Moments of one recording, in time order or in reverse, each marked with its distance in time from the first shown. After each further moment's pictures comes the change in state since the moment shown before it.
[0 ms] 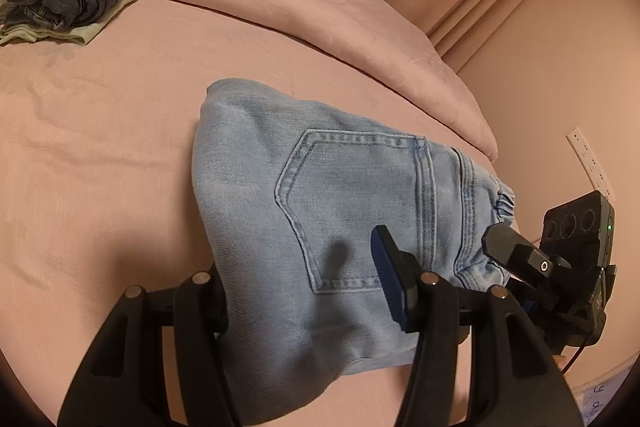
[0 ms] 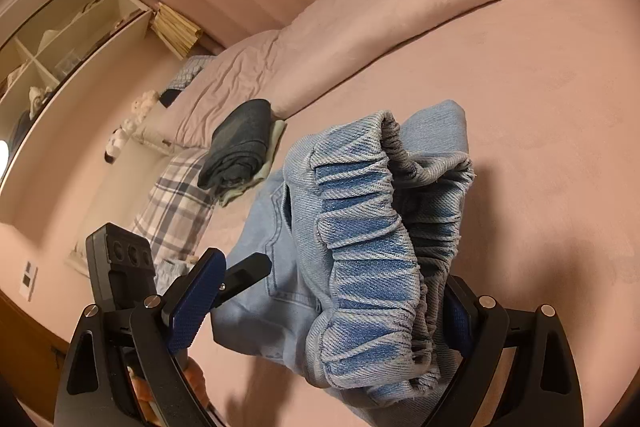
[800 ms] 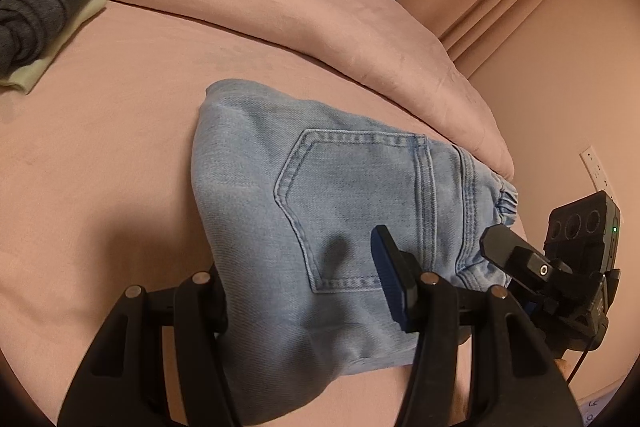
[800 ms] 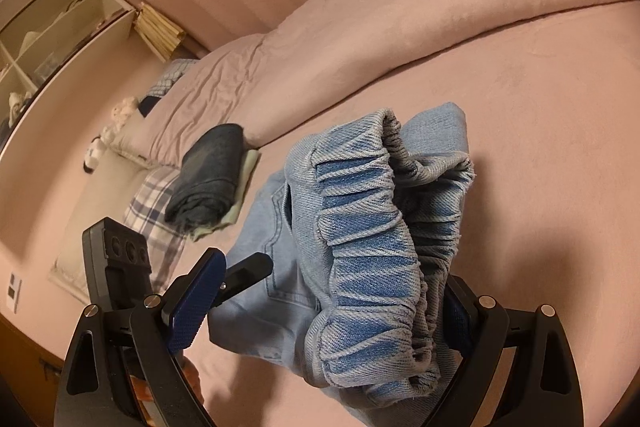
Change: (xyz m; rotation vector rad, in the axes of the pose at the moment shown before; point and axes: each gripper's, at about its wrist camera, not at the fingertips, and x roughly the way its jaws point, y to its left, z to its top) left arm 0.049 0.022 0.062 -0.007 0.024 -0.011; right arm 0.069 -0.024 0.078 -0.014 0.000 -0.047
